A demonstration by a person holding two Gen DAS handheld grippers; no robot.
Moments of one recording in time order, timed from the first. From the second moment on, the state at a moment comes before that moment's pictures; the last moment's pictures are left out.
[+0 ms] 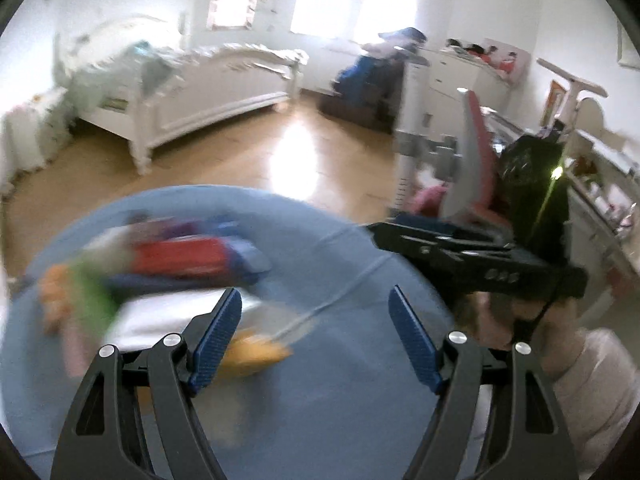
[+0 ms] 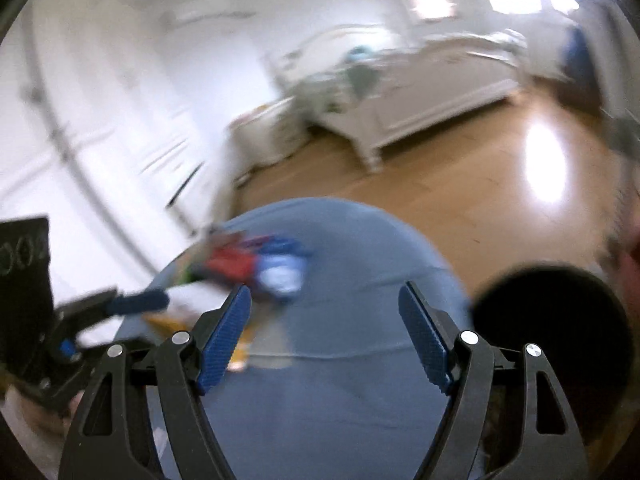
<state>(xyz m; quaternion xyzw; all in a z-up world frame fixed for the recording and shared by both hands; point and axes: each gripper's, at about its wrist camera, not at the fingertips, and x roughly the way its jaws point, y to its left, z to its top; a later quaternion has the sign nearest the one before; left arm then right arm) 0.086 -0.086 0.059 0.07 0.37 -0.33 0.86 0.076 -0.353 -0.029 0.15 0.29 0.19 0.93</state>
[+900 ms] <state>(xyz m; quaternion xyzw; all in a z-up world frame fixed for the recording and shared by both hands) 0.110 -0.028 0.003 0.17 0.37 -0.35 0.84 0.110 -0.229 -0.006 0.03 0.32 0.22 0.92</state>
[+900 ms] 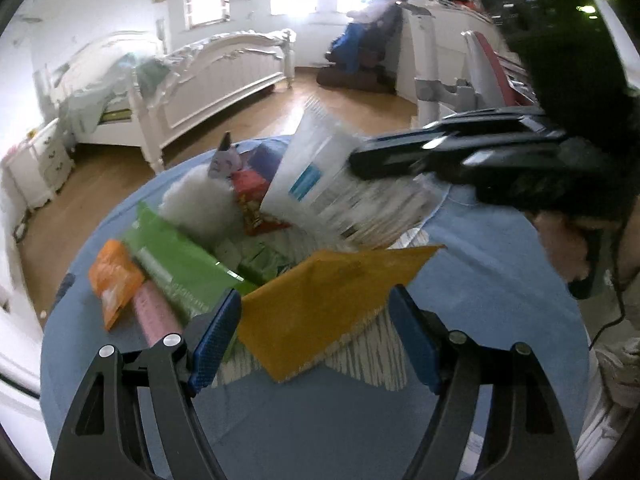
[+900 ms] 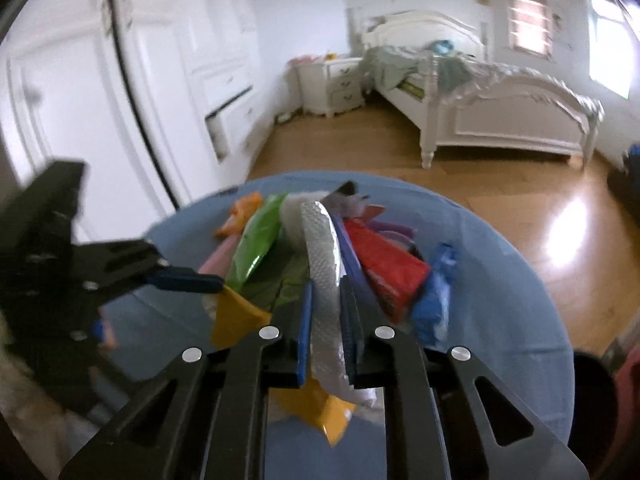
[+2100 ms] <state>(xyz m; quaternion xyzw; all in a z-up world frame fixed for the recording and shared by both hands) 0.109 -0.085 0.020 0.29 0.33 -0.38 0.81 0.011 -0.378 -0.034 0.25 0.28 0.17 0.91</state>
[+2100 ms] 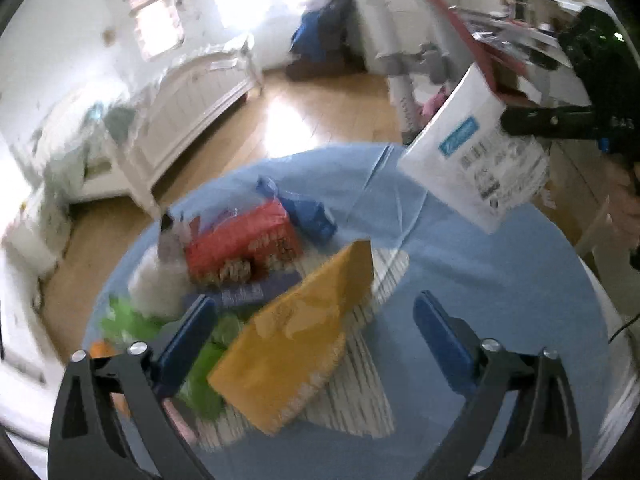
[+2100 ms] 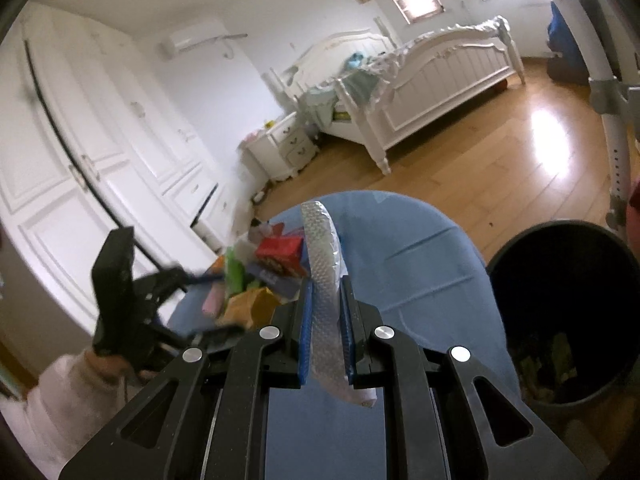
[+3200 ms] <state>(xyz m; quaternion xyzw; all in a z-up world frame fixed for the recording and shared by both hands) 0.102 -0.257 0.029 0.09 0.39 -0.46 0.79 0.003 -0.497 -0.038 0.22 0.22 -0.08 0.95</state>
